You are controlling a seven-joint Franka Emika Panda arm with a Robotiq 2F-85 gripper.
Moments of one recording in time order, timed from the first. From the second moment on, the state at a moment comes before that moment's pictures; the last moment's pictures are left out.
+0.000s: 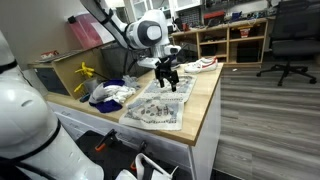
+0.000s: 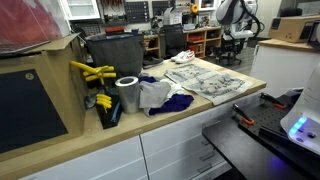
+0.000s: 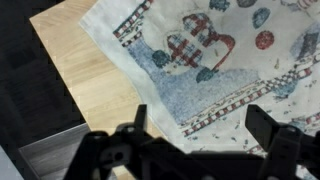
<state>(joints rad) -0.10 0.12 -0.14 -2.39 -0.05 2.45 0.21</state>
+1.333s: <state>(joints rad) -0.15 0.26 -0.26 -2.57 -0.24 2.65 0.22</state>
